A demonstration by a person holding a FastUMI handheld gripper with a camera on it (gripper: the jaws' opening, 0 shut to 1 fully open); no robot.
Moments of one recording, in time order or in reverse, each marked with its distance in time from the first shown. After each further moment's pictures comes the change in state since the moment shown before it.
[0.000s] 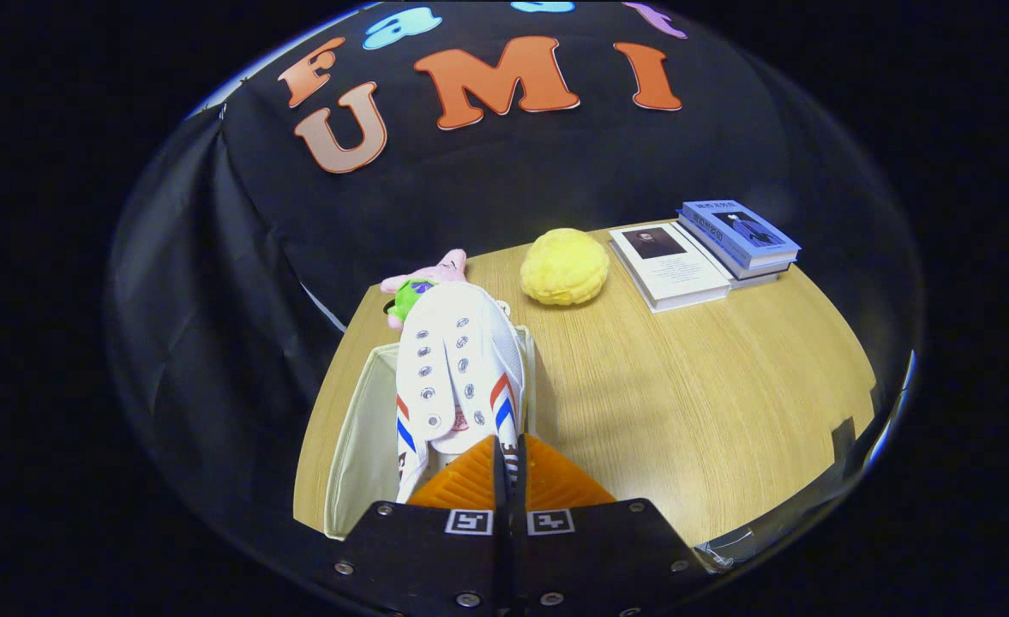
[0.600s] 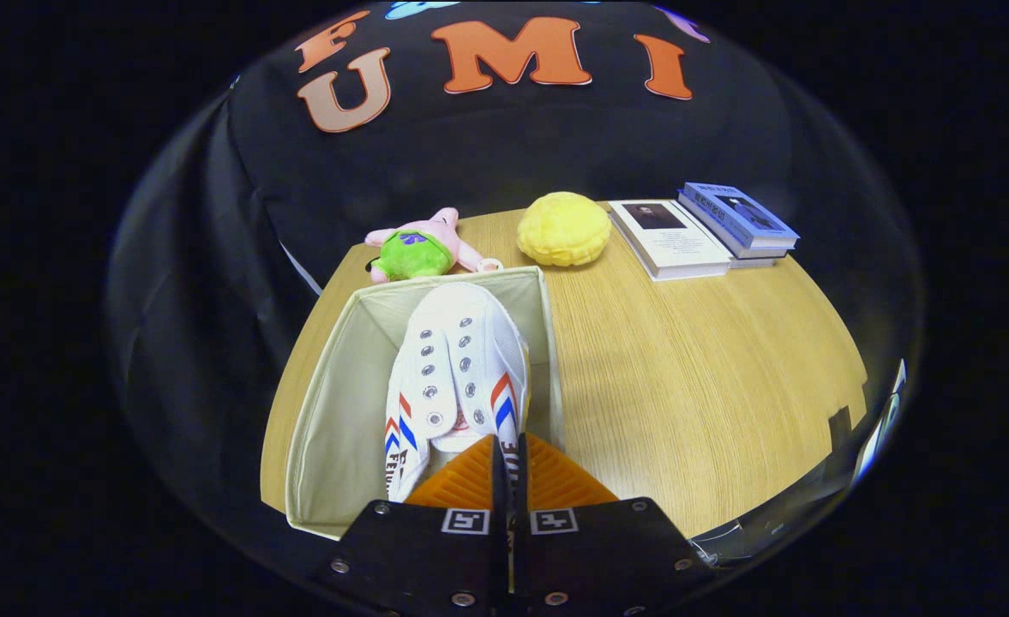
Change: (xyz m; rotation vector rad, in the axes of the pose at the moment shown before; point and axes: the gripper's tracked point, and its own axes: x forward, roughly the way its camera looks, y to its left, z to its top) arm 0.020 0.004 -0.039 -0.050 0.084 -0.069
